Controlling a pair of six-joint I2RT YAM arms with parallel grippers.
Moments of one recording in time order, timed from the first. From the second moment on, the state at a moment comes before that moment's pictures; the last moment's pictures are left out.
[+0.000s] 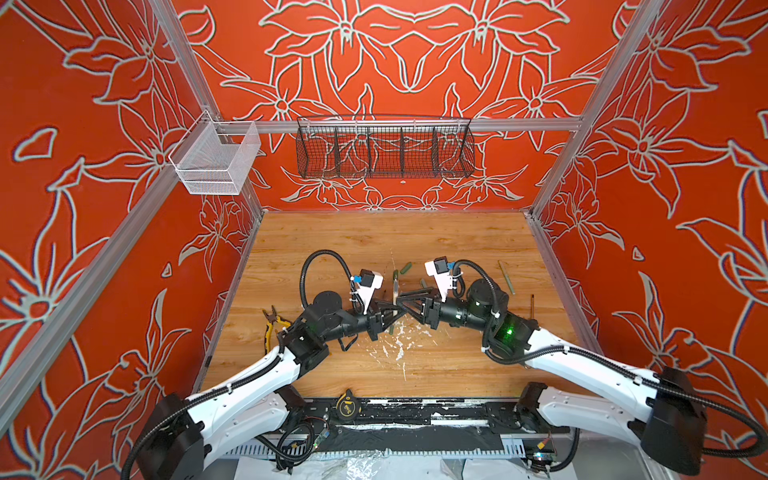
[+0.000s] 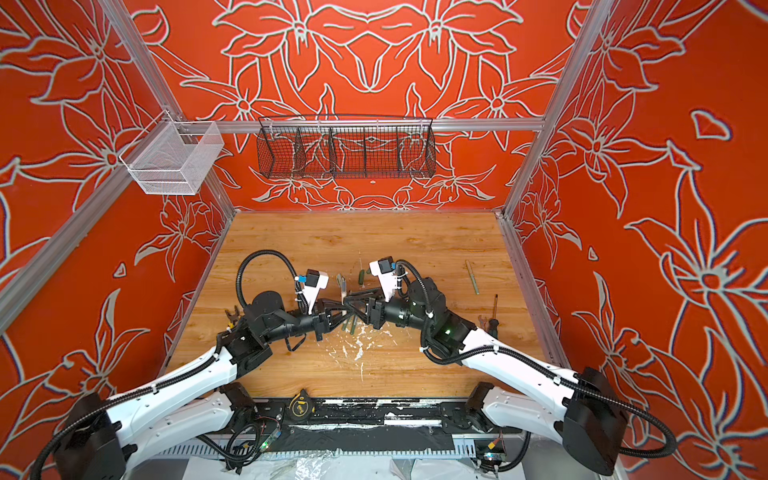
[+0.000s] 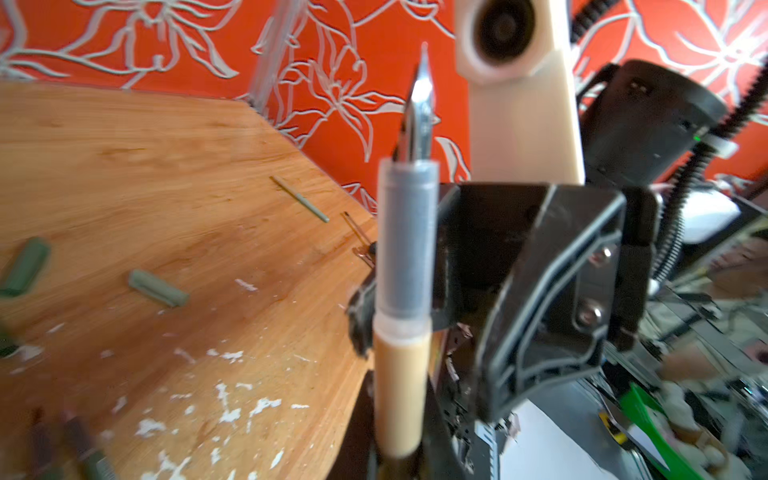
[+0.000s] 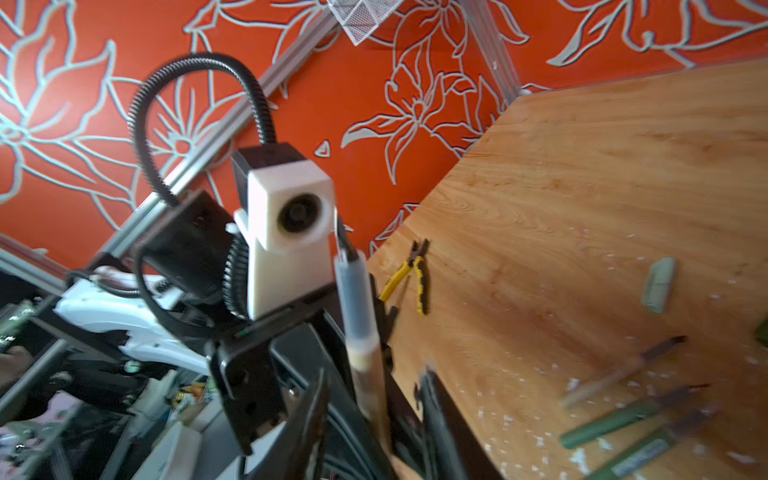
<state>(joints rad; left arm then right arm) -0.65 0.92 0.51 0.28 0.48 -0.50 0.81 1.07 0.68 0.25 -0.38 0.66</state>
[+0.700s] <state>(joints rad) -0.60 0.85 0.87 -0.69 0.29 -0.35 0.55 1.78 1.40 -0.76 -0.05 0.29</state>
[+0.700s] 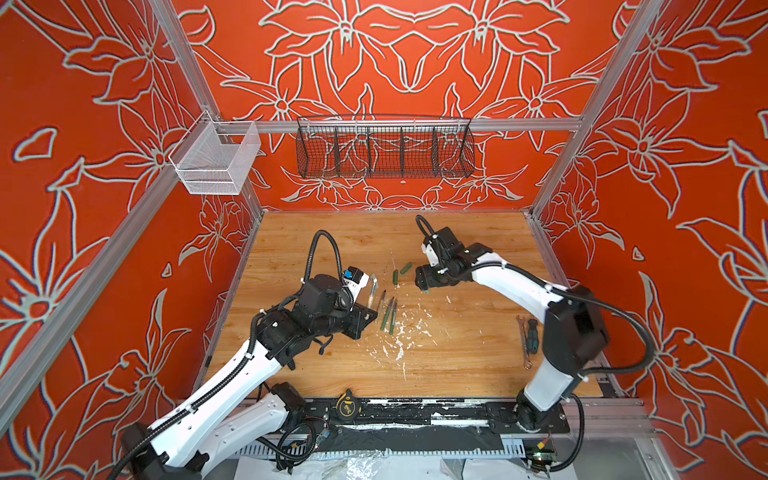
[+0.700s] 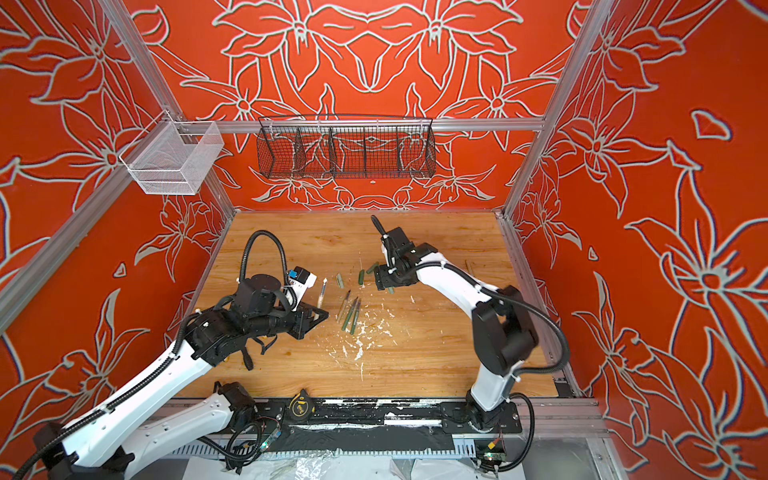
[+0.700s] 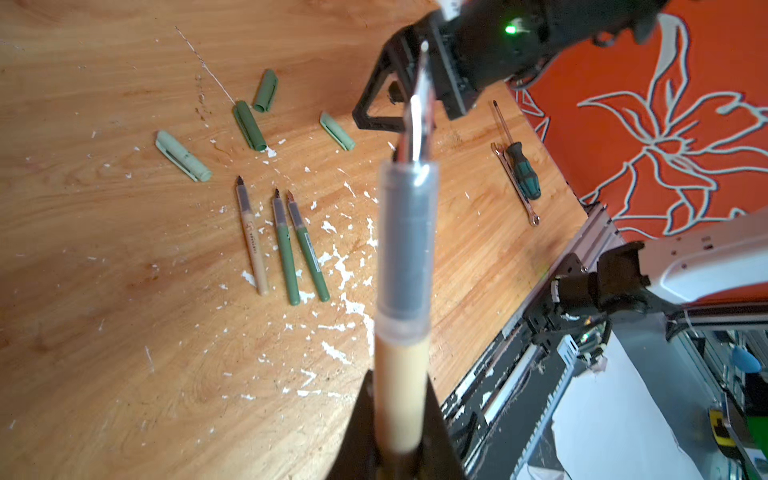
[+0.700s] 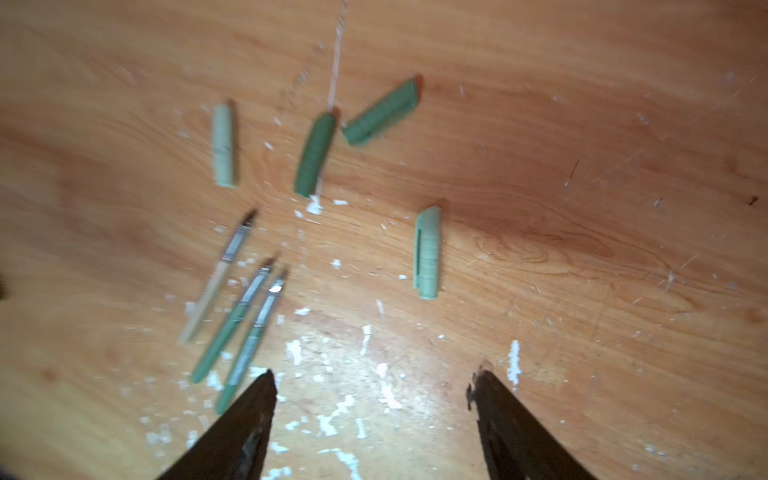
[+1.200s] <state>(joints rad) -0.60 0.76 0.81 -0.75 0.32 -0.36 0.53 2.13 1.67 -0.90 0.02 0.16</state>
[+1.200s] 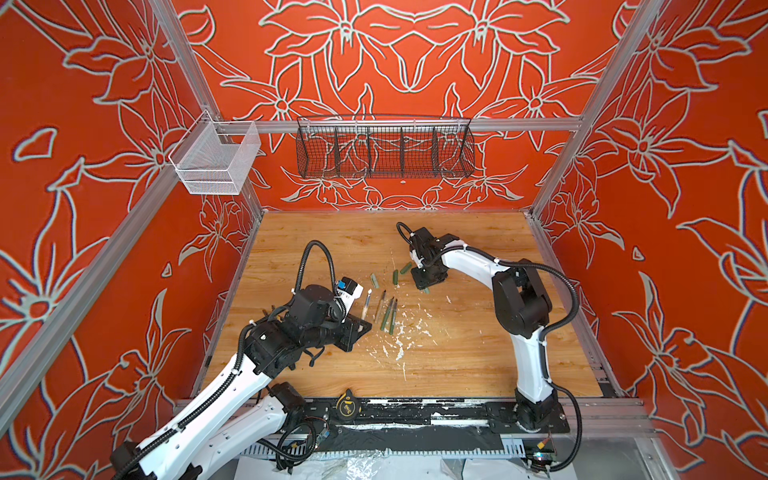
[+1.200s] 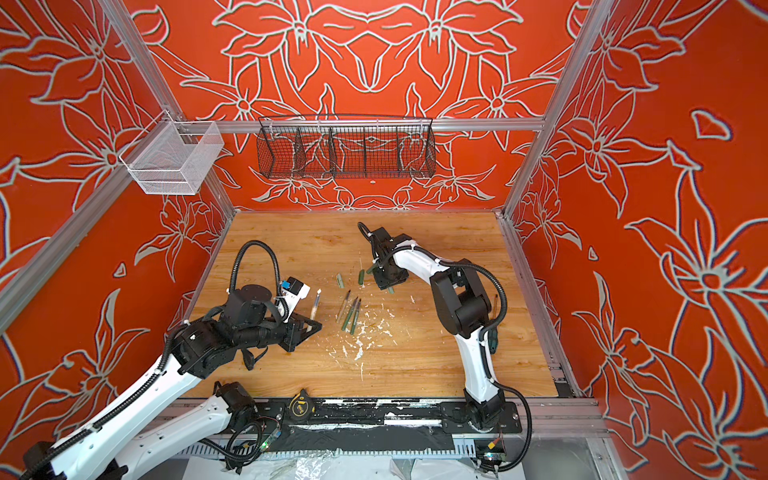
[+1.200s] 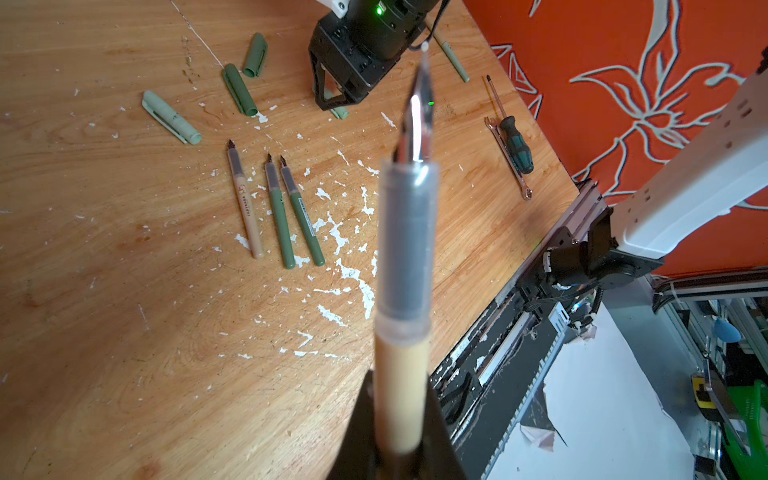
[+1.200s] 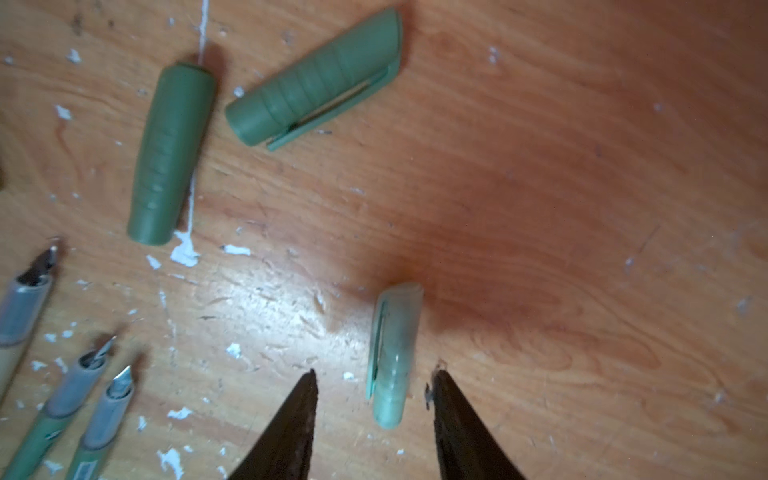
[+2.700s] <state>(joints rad) -0.60 0.87 0.75 -0.60 0.40 -0.41 0.46 2.10 1.61 -0.89 -0.16 0.17</state>
